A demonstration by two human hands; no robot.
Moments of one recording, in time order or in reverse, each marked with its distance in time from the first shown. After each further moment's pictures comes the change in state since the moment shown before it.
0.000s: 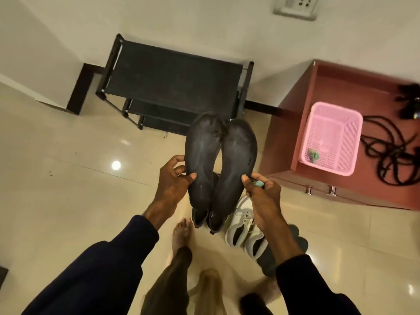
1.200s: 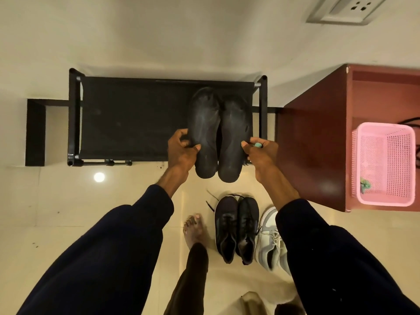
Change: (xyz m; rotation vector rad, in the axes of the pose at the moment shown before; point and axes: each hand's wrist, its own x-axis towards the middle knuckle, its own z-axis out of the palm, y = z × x) left_hand 0.321 0.072 -0.016 0.152 -0.083 -0.017; right_hand 0.250 -0.066 0.177 -0.178 0.345 0.101
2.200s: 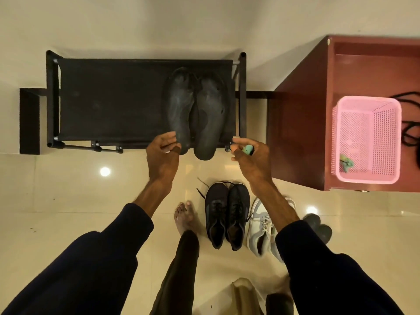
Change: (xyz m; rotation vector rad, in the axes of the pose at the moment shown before) left_hand -0.072 -0.028 0.021 -0.021 0.178 0.083; right_hand -0.032 0.051 -0.064 0.001 -0.126 -0.226
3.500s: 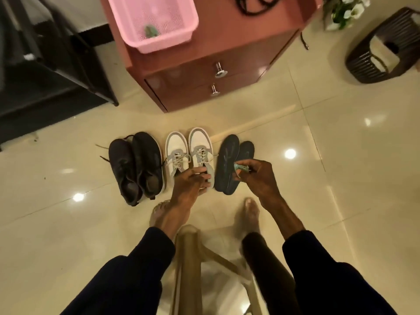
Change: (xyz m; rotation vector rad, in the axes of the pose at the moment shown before) left_hand -0.392 -0.217 0.275 0.073 -0.651 -0.404; right_hand -0.172 0.344 -0.402 0.066 0.125 0.215
